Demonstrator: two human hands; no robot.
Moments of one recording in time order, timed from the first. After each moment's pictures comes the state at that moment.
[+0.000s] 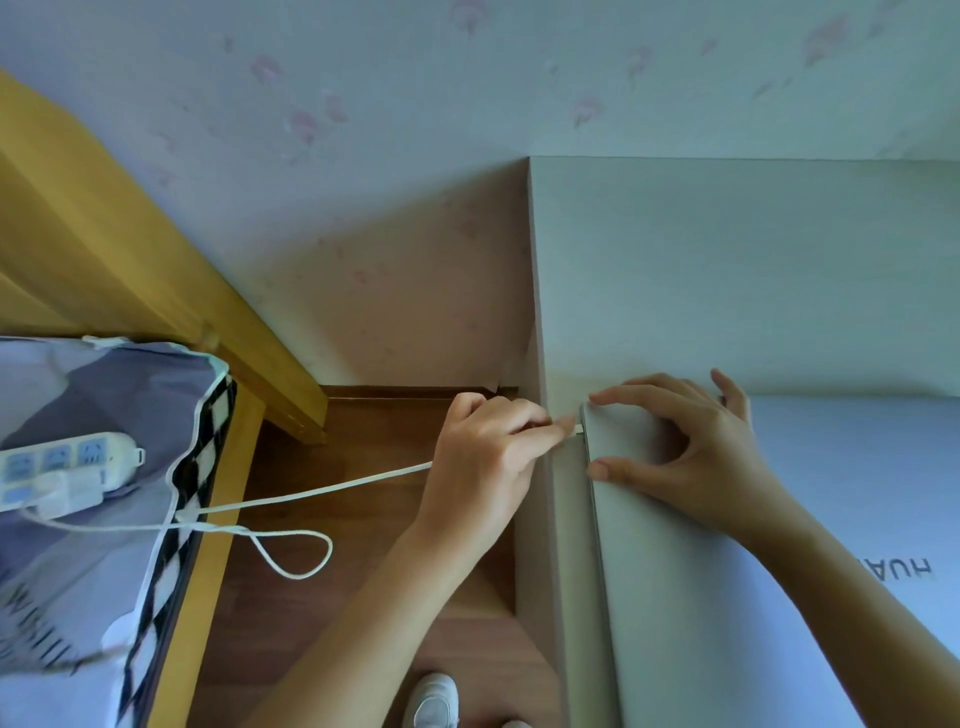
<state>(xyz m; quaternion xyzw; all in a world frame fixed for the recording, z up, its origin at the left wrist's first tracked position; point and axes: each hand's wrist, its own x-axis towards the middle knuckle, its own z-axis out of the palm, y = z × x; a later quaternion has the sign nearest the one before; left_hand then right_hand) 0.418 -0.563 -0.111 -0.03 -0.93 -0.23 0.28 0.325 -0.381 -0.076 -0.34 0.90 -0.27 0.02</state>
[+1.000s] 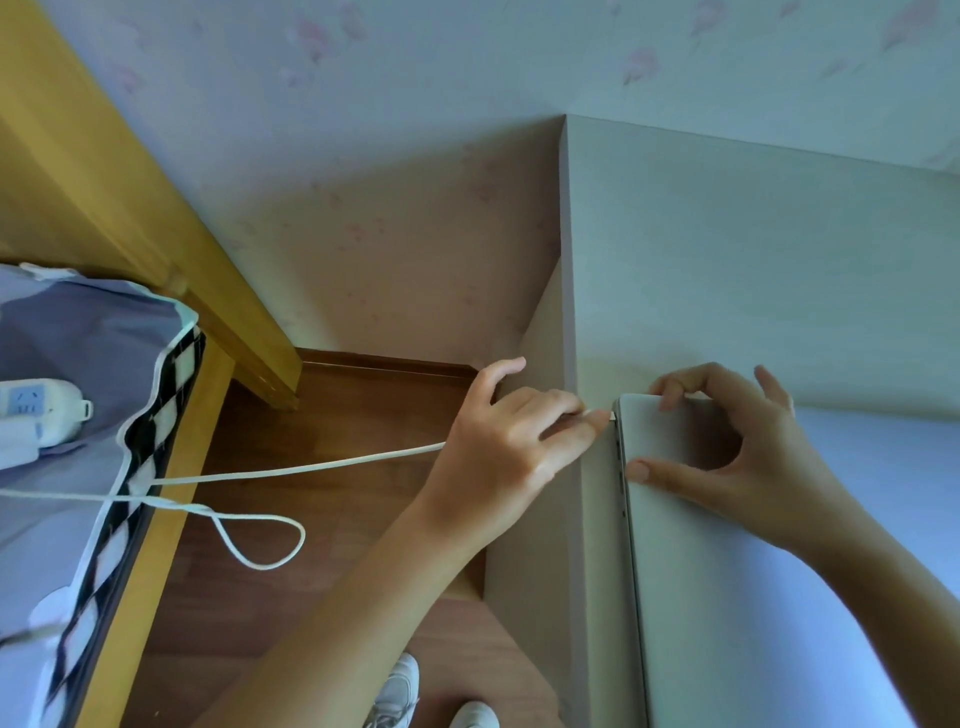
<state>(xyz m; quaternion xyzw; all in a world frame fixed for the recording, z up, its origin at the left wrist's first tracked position) 0.412 -0.571 -0.133 -0.07 -0.91 -0.19 0.37 0.324 -0.387 -0.061 -0.33 0.89 -0.29 0.11</state>
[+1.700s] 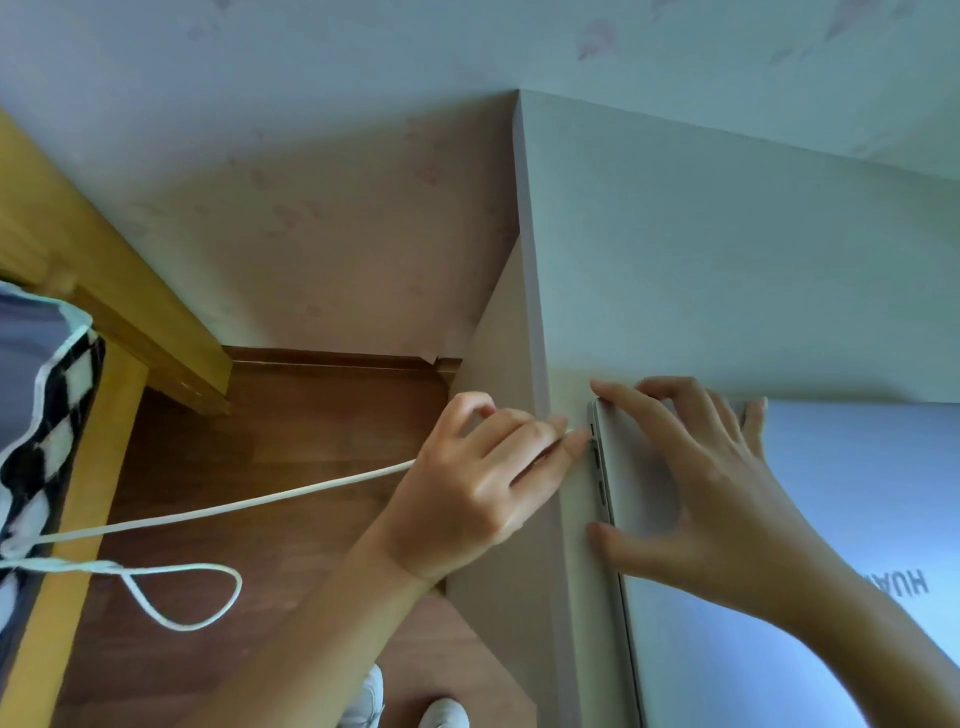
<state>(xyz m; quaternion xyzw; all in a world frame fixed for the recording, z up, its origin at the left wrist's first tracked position) 0.412 -0.577 -0.137 -0.17 -0.88 -0.17 0.40 0.356 -0.398 -0.057 -0.32 0.94 -0.08 0.10</state>
